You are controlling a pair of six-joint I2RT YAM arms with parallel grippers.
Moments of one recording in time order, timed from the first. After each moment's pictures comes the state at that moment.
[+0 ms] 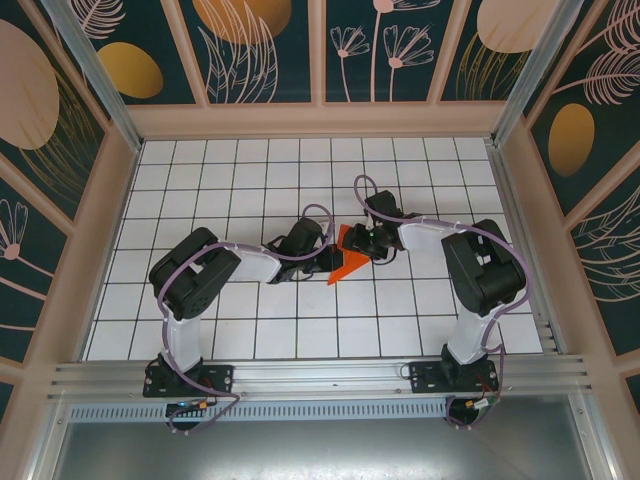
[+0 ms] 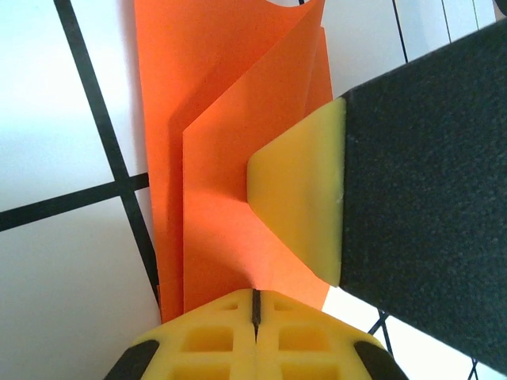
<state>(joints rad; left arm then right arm) -0.77 1.95 0.91 0.32 0.30 -0.77 0.48 1.82 0.97 -0.25 -0.30 0.68</state>
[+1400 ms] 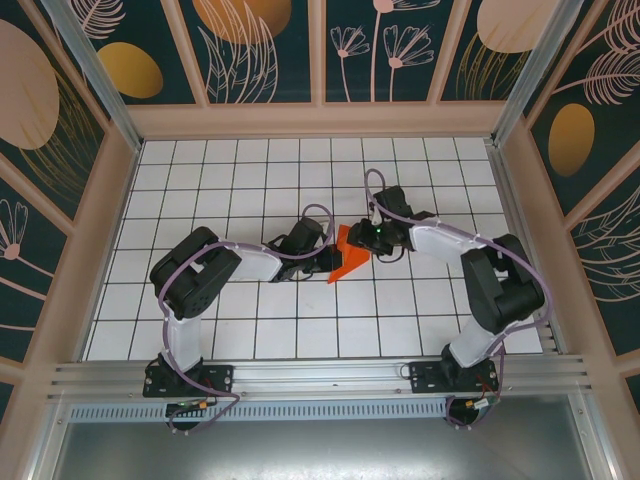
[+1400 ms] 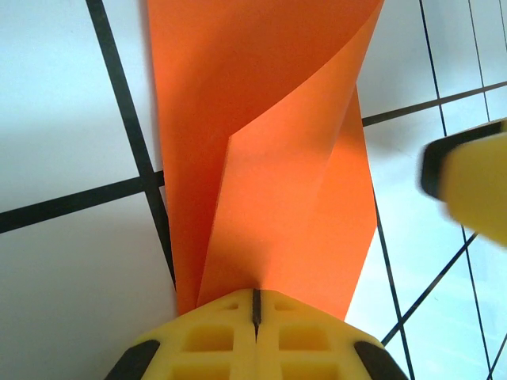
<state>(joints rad) -0.77 1.96 0.93 0.28 0.29 -0.77 0.46 1.64 0.95 -0.30 -0.34 0.67</state>
